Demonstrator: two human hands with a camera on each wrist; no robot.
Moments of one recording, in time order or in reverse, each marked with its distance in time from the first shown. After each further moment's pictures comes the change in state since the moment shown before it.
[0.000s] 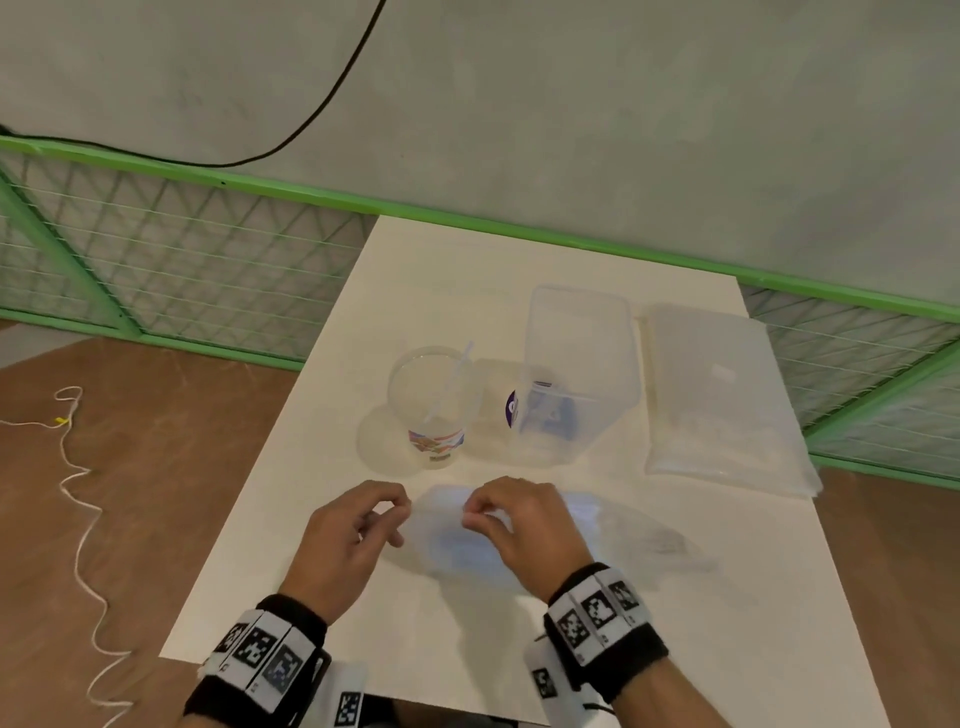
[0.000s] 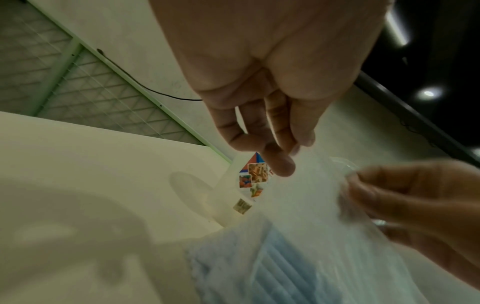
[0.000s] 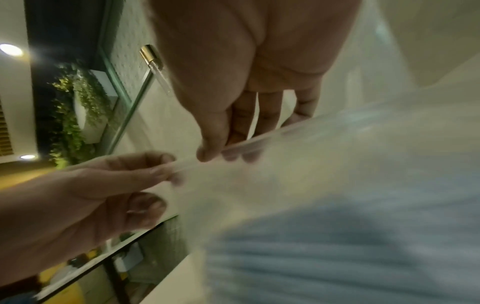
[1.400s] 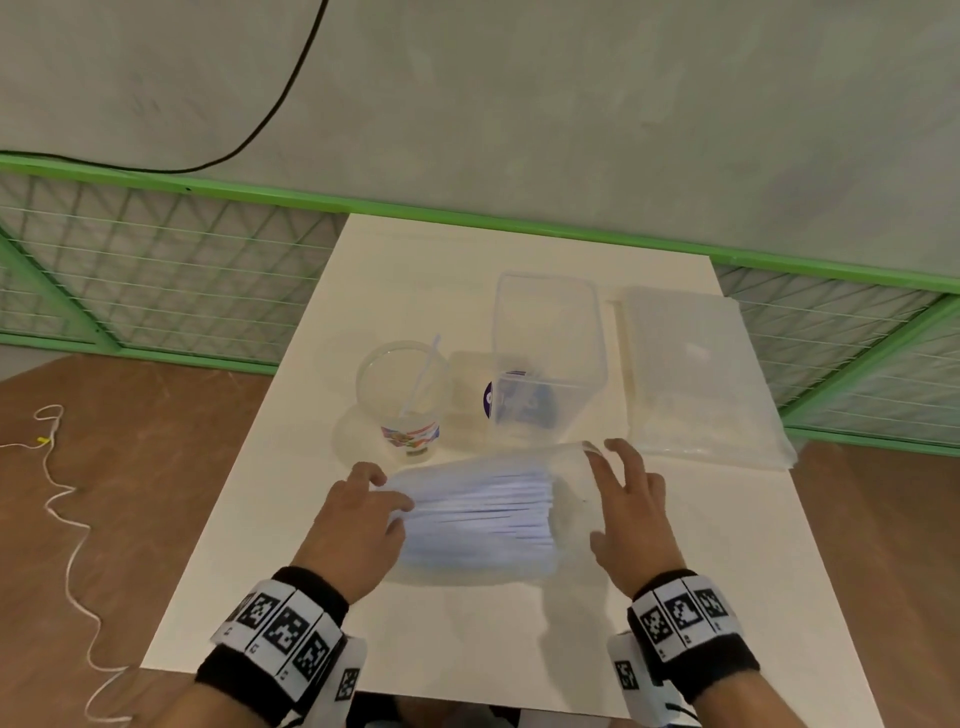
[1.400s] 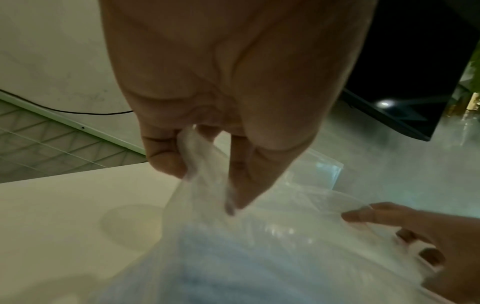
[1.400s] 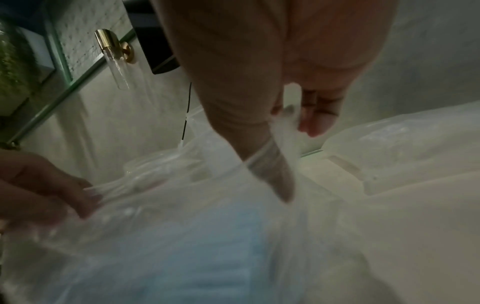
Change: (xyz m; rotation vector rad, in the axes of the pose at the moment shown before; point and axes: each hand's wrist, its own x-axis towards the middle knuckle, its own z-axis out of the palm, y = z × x) left_hand 0.016 0.022 0.020 0.659 -0.322 -0.139; right_hand -0.060 0.061 -0.062 -0.409 0.070 0.413
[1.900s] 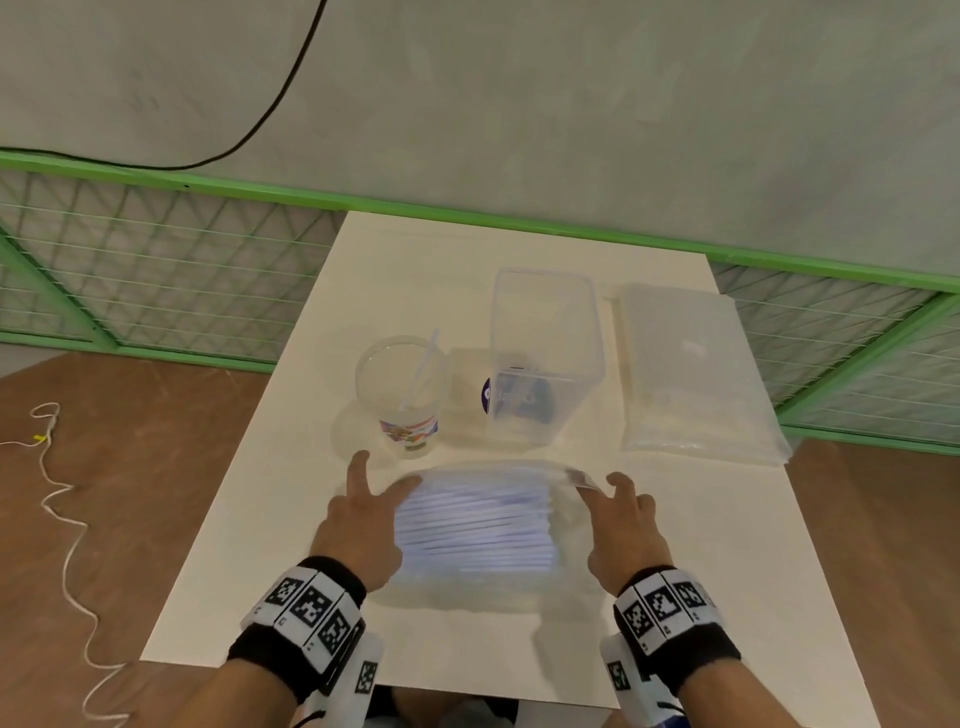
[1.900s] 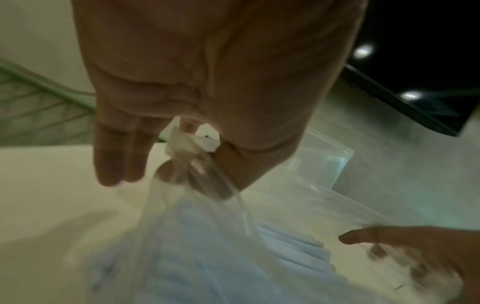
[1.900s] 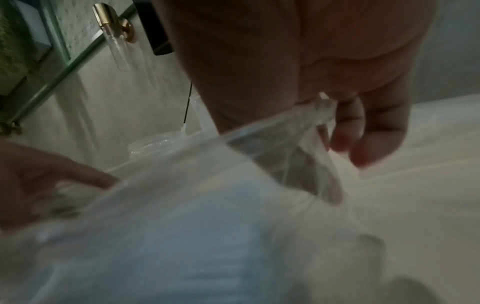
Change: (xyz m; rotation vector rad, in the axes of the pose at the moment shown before) left_hand 0.008 0.006 0.011 0.163 -0.204 -0.165; right_hand -0.006 -0.011 0.004 -0.159 -0.280 0.215
